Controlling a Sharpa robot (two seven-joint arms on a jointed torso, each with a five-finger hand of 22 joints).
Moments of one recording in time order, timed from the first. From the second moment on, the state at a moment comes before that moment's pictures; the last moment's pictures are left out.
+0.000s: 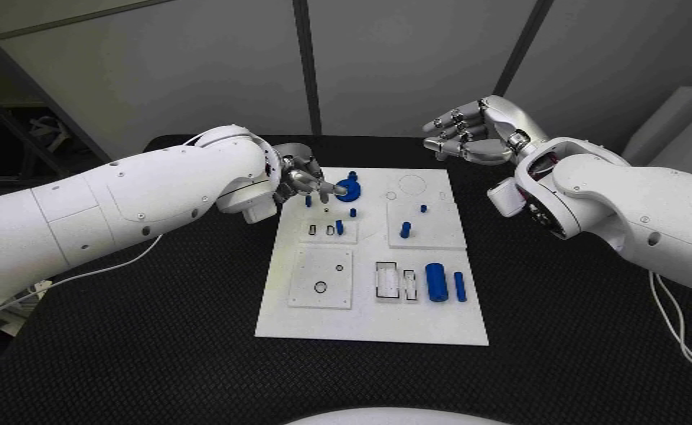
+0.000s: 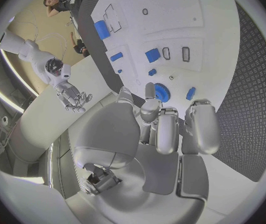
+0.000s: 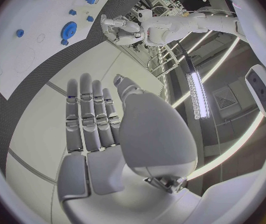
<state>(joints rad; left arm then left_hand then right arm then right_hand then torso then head) 1.28 -0.72 0.00 1.37 -0.97 0.05 -0.46 1.21 0.04 -0.20 0.29 0.14 0.99 0.05 0.56 0.37 1.30 -0.02 1.18 1.02 1.47 -0.07 1.43 1.31 0.07 1.44 0.03 1.35 1.19 1.24 -0.83 0.04 1.50 -0.75 -0.39 0.16 1.44 -0.14 0.20 0.21 0.28 0.98 0.18 0.16 0.07 1.10 0.10 0.38 0.27 1.18 0.05 0.38 0.49 0.18 0.86 0.17 0.54 0.38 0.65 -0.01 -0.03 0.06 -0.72</state>
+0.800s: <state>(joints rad) 1.31 -0.60 -0.07 1.26 -1.06 0.20 -0.51 1.18 0.04 -0.22 0.29 0.13 0.98 0.05 0.57 0.39 1.30 -0.02 1.19 1.02 1.47 -0.07 1.43 1.31 0.07 1.44 0.03 1.35 1.19 1.24 -0.82 0.04 1.48 -0.74 -0.39 0.16 1.44 -0.14 0.21 0.20 0.30 0.99 0.19 0.14 0.07 1.12 0.12 0.29 0.15 1.21 0.07 0.20 0.41 0.18 0.88 0.19 0.42 0.30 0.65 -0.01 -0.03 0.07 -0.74</state>
